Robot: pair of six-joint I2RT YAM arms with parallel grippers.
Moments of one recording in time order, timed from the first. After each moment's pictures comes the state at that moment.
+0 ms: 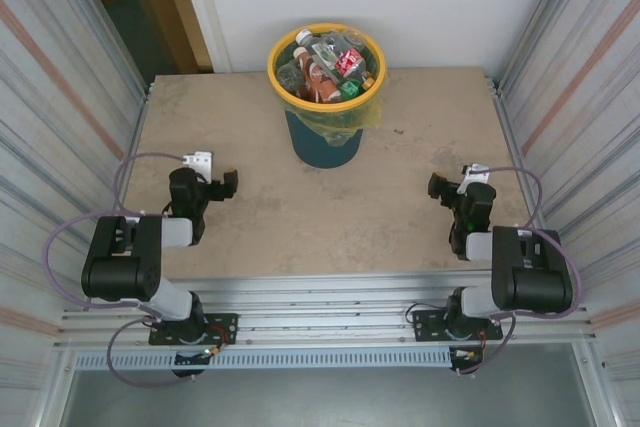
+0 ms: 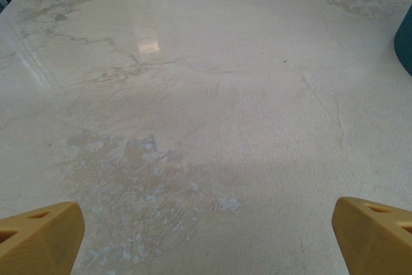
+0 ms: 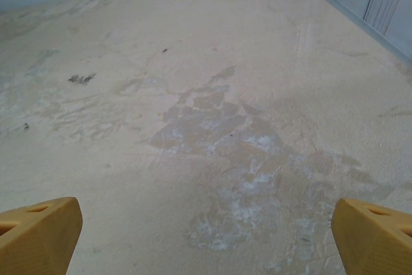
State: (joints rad) left arm -0.01 1.51 0.41 0.70 0.03 0.06; right arm -0.10 1.42 0.24 0.84 0.04 0.15
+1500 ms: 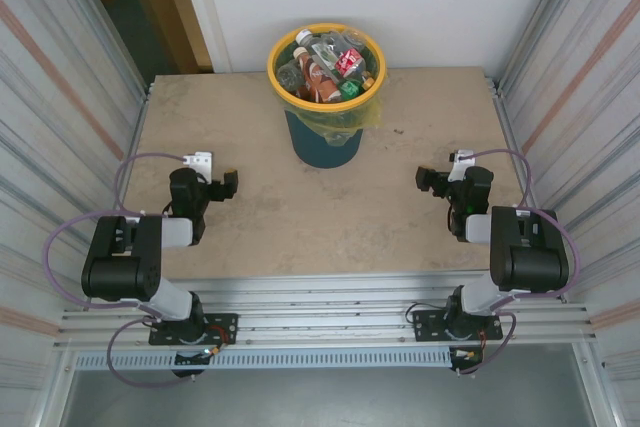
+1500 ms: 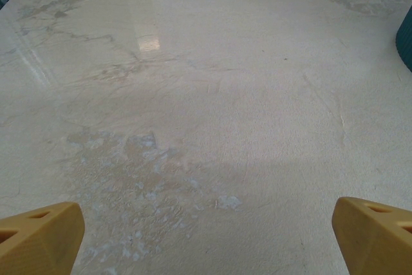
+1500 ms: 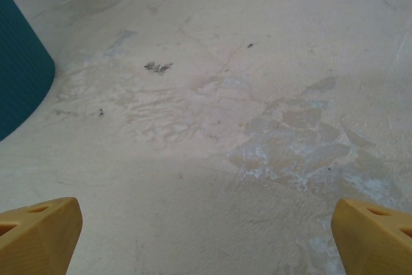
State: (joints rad) left arm -0.02 1.51 0.41 0.70 0.02 0.06; right arm -0.10 1.54 0.39 0.75 -0.20 0.09
